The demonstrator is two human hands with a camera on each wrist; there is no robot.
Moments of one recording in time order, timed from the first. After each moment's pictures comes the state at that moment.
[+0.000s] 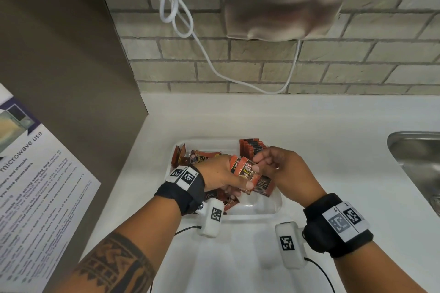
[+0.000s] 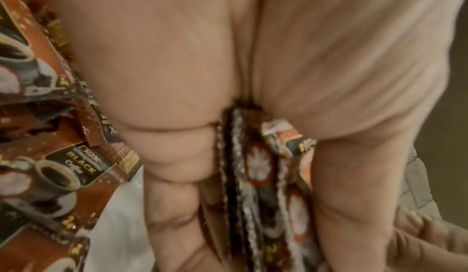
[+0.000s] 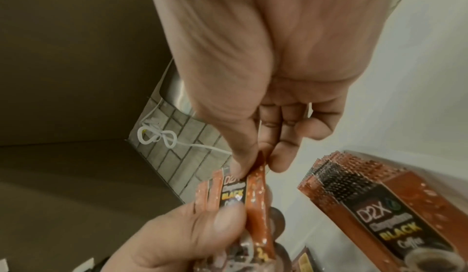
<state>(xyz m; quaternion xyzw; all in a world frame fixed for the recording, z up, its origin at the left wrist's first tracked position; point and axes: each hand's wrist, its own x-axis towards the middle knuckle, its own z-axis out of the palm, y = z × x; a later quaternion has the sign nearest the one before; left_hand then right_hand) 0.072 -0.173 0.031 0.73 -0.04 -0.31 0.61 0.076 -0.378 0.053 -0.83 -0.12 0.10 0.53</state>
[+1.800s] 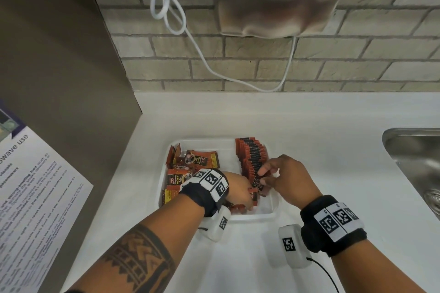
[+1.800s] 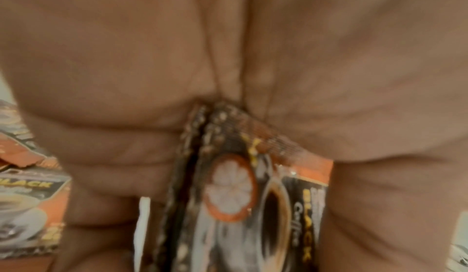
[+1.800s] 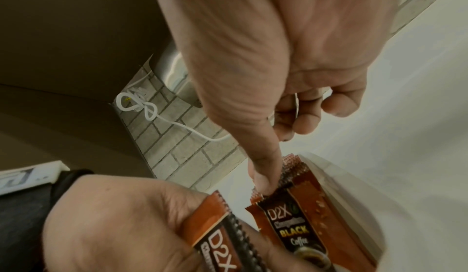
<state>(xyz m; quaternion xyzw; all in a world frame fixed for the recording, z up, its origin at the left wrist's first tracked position) 0.085 -0.227 0.027 0.88 -0.12 -0.43 0.16 0.079 -0.392 0.039 -0.93 -0.10 0.10 0.35</state>
